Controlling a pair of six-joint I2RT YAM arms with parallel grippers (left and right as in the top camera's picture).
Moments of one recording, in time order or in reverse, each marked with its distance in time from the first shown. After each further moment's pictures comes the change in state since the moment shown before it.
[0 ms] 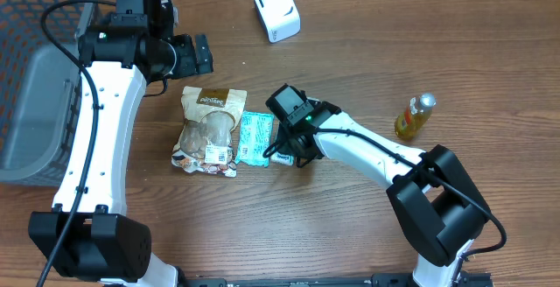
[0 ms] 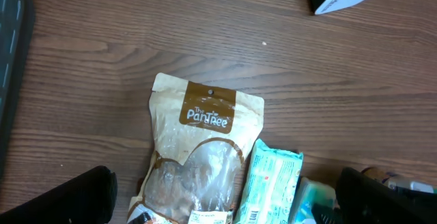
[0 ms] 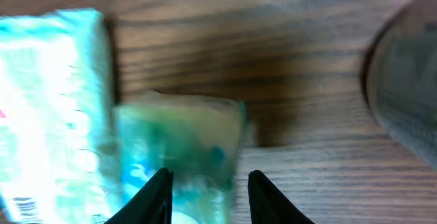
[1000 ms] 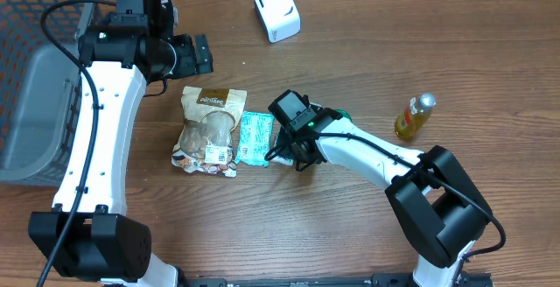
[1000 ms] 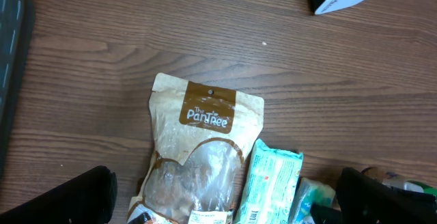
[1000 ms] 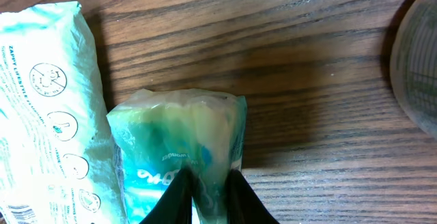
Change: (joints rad) left arm 0.000 0.000 0.000 0.000 0.000 0.000; right arm 0.000 -0.006 -0.061 0.087 -0.024 0.053
